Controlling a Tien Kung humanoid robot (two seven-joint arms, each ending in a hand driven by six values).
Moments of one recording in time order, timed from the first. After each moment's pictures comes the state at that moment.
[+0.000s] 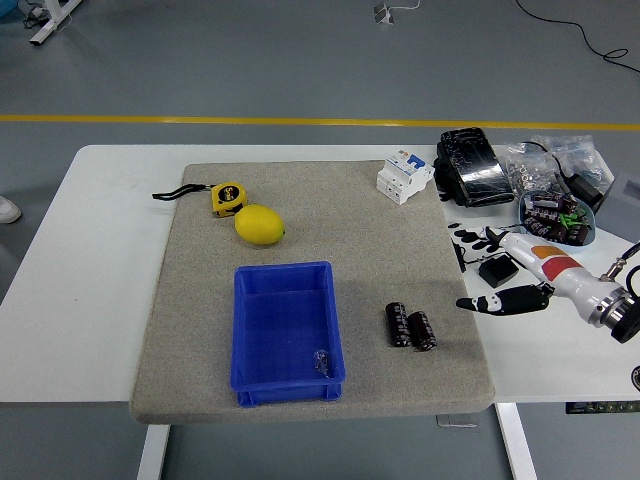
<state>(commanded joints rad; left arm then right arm) -0.10 0.05 -0.26 -0.22 -0.13 0.37 -0.05 0.37 -0.52 0.96 1.34 -1.86 0.00 0.26</state>
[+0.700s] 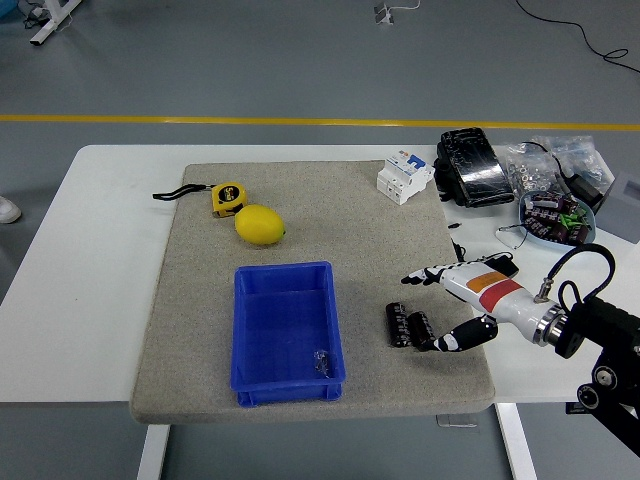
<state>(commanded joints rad) -0.10 0.05 -0.30 -0.22 -0.05 0.38 -0.02 0.43 -0.43 0.79 1.26 -1.94 -0.05 0.24</state>
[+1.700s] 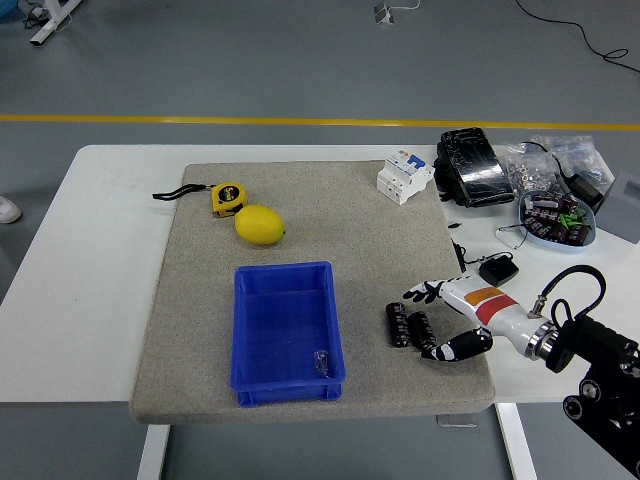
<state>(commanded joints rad) -0.10 0.05 -0.33 -0.22 0.01 0.38 0.00 0.43 -0.39 0.74 1.12 -1.90 -0.14 0.29</state>
